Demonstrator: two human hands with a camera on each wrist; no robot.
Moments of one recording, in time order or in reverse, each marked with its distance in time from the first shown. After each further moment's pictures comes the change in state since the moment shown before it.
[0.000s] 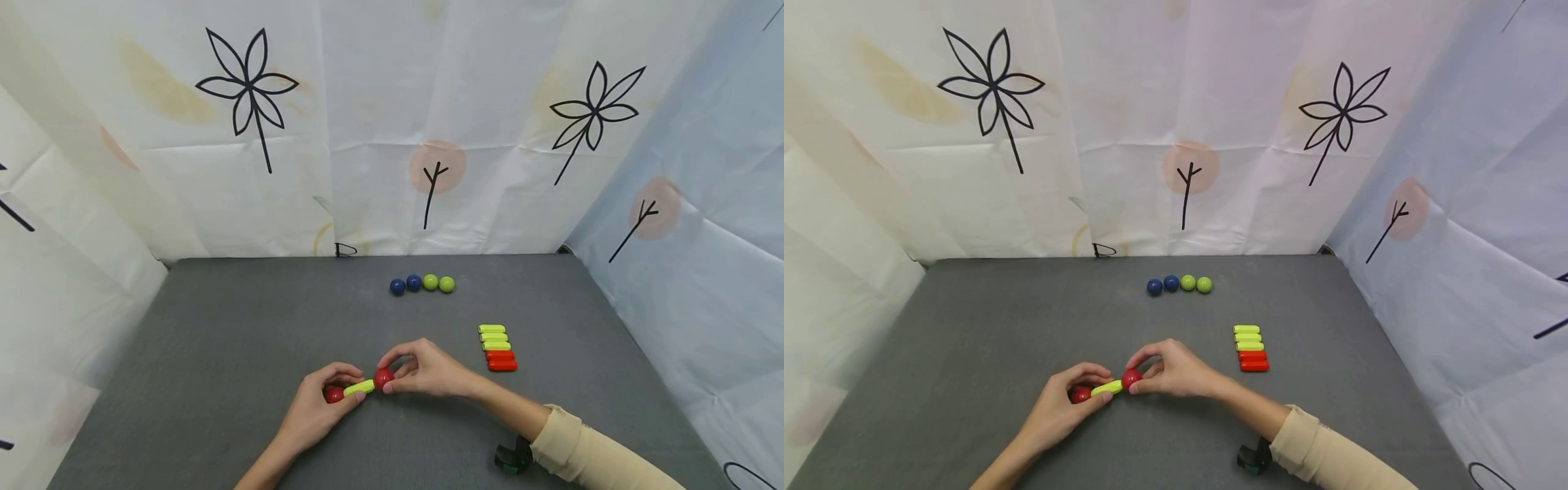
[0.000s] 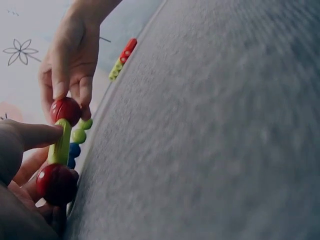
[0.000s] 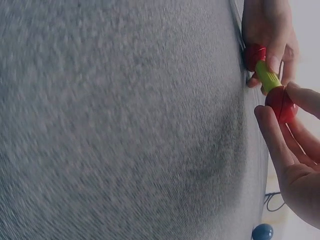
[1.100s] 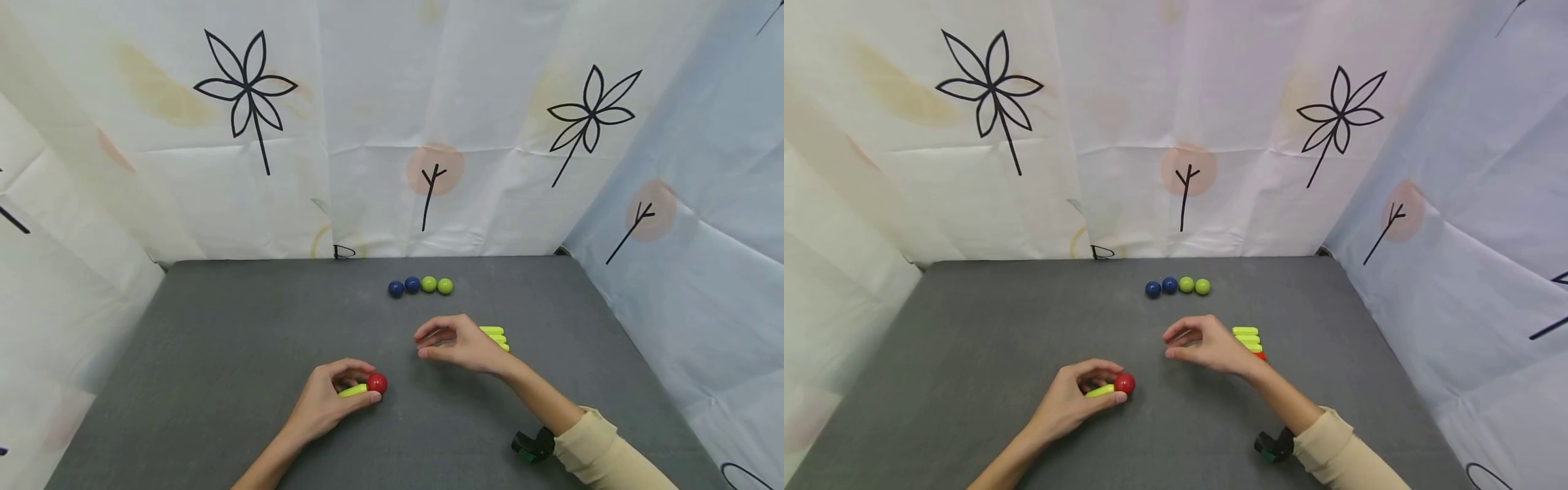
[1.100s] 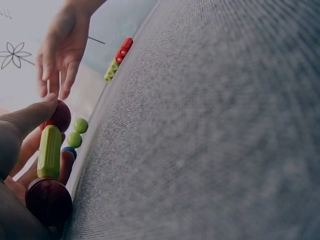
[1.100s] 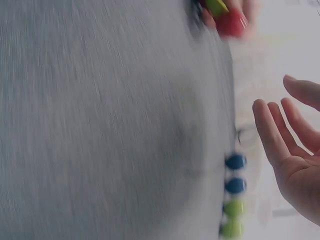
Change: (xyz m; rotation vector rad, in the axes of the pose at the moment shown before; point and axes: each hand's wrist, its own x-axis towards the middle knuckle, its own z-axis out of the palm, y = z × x) left_hand 0.018 0.005 0.007 0.018 -0.031 -0.047; right_hand -0.030 0.001 -0.056 -0.089 0.179 -0.081
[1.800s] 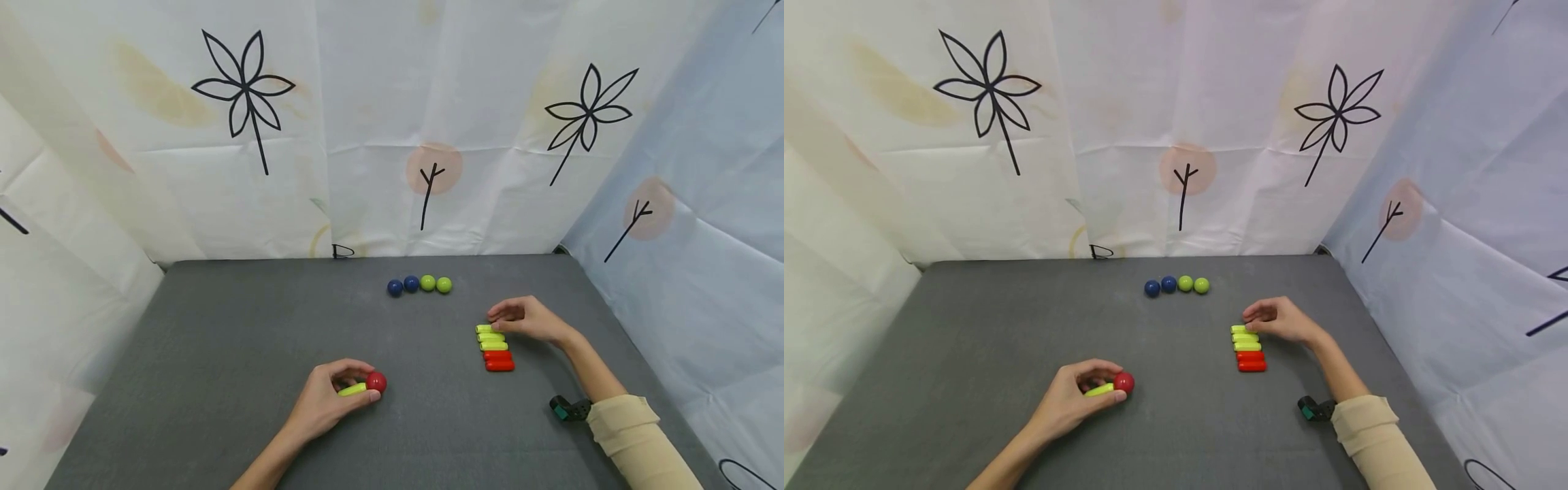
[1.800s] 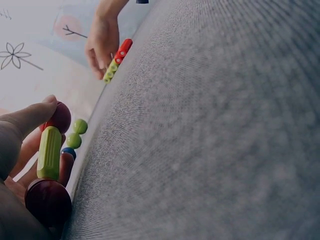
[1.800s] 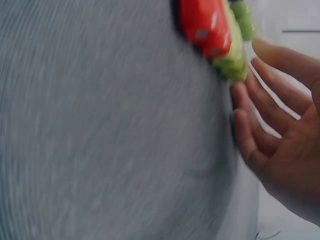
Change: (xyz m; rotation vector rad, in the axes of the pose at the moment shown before) left_hand -0.001 0.002 -0.001 0.025 0.002 -0.029; right_hand -0.043 0.078 -0.121 -0.196 0.083 0.176
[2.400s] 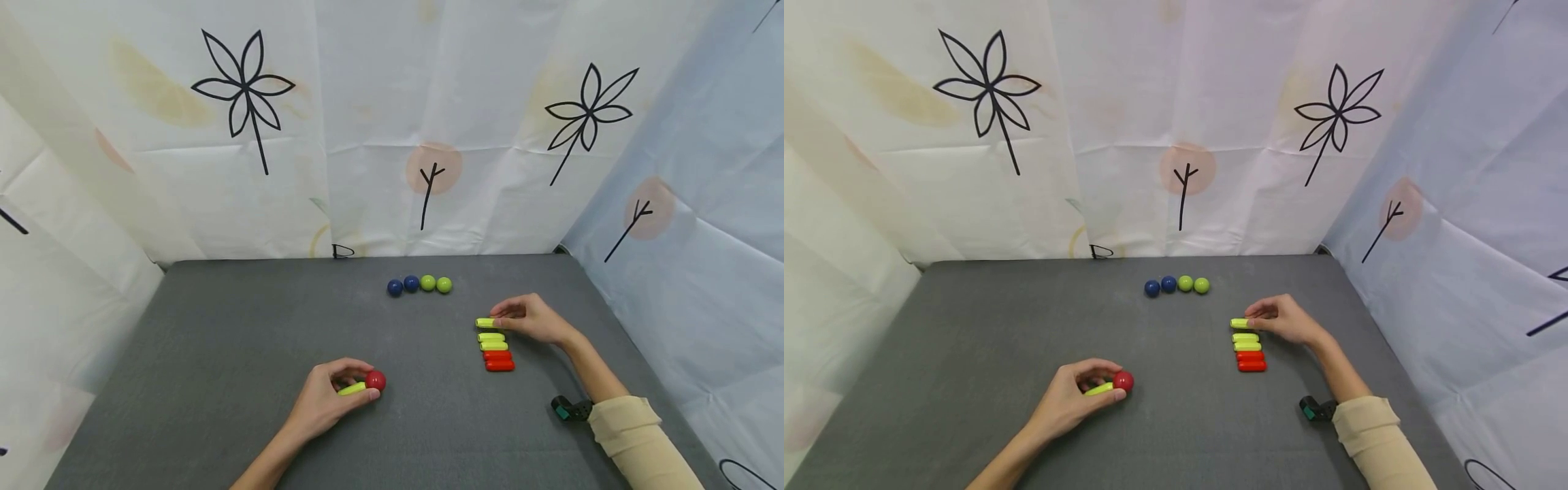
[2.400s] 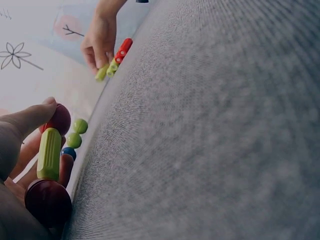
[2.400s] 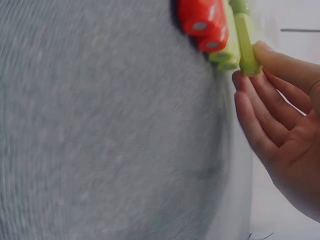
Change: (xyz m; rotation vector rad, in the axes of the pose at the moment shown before) left_hand 0.001 0.001 0.000 0.002 0.012 0.003; right_hand -0.001 -0.001 -0.001 -0.091 0.060 -0.018
